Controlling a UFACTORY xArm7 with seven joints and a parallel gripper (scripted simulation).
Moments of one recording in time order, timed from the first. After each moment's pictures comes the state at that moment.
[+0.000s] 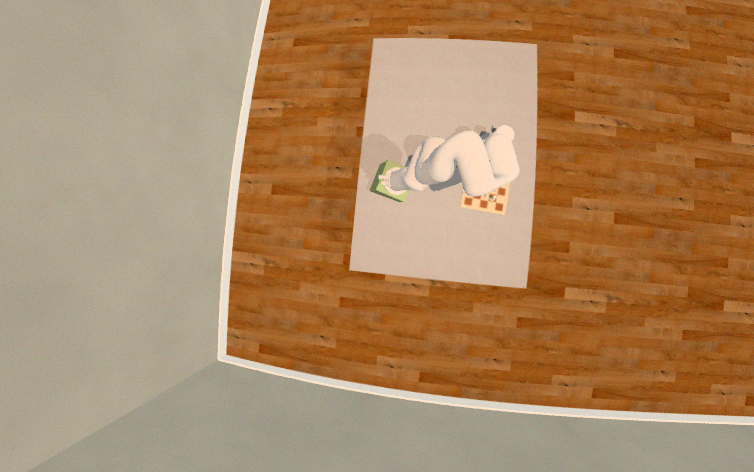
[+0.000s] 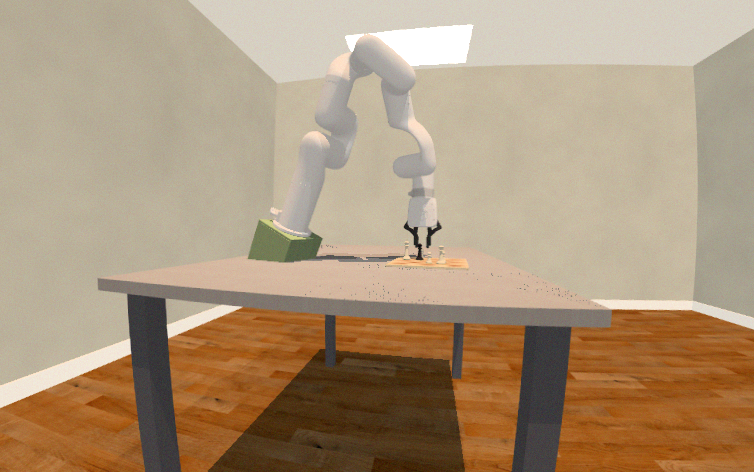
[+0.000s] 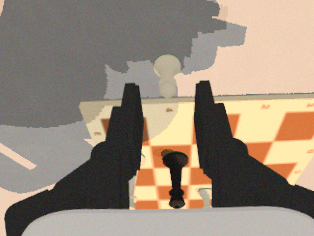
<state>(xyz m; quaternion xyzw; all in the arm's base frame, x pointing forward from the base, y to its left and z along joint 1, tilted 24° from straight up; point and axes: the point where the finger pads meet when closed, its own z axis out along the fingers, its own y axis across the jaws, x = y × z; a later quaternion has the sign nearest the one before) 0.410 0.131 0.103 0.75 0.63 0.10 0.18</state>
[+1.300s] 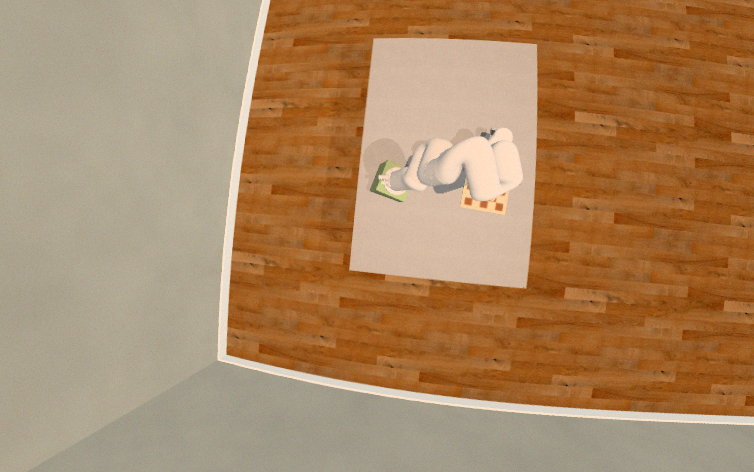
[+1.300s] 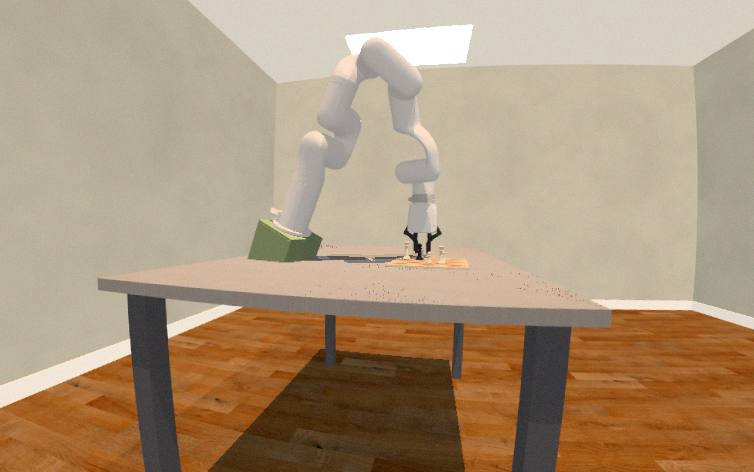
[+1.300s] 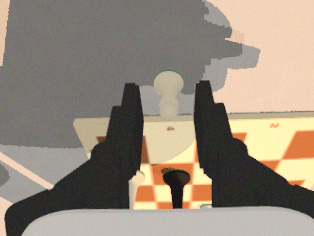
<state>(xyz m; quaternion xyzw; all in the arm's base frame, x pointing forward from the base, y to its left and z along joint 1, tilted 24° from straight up) 0.417 0.128 0.085 0.75 0.63 0.10 0.17</state>
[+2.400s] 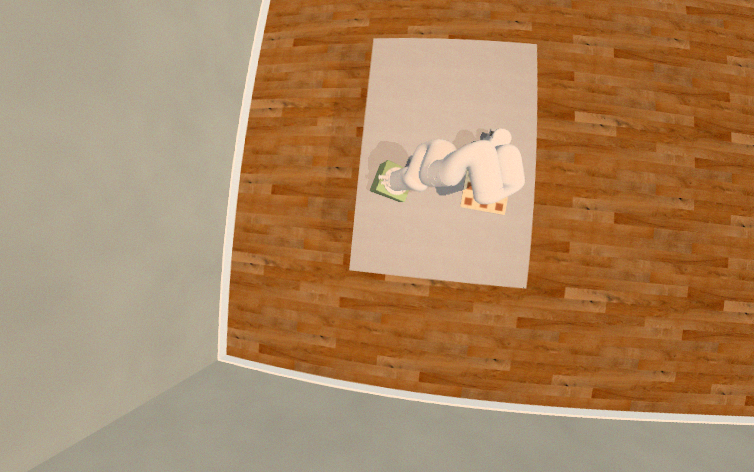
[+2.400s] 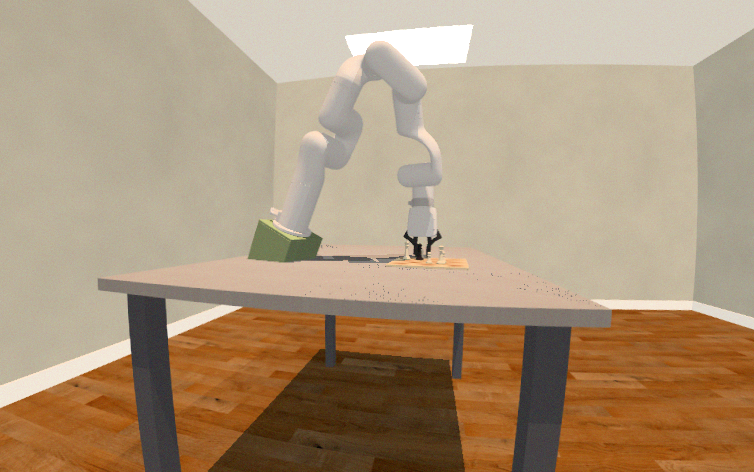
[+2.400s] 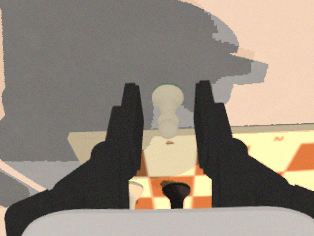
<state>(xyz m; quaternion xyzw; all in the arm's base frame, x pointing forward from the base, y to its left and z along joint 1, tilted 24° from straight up) 0.422 0.126 0.073 0.75 0.63 0.10 0.18</state>
